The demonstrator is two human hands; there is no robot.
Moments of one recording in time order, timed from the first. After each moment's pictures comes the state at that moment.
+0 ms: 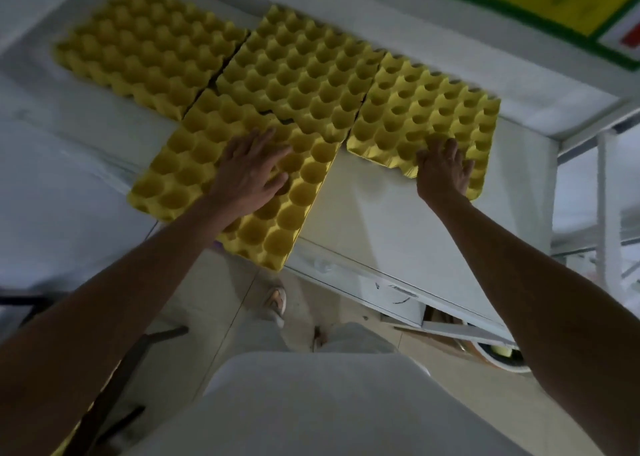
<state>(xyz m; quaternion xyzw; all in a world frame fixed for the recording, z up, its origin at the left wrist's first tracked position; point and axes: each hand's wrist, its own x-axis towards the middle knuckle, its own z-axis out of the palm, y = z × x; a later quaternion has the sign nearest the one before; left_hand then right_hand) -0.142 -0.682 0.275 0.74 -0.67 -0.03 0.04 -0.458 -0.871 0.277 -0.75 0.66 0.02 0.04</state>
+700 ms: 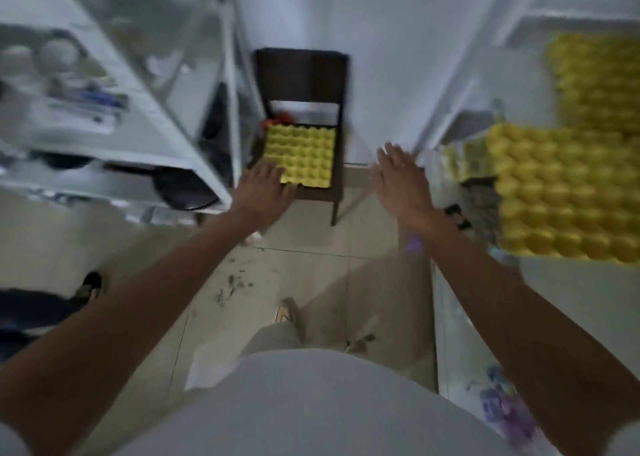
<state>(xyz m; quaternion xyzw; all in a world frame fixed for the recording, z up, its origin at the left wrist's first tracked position) -0.302 -0.146 0.294 0.99 0.00 -0.10 0.07 -0.243 -0.426 0.291 -0.98 -0.18 0.06 0.03</state>
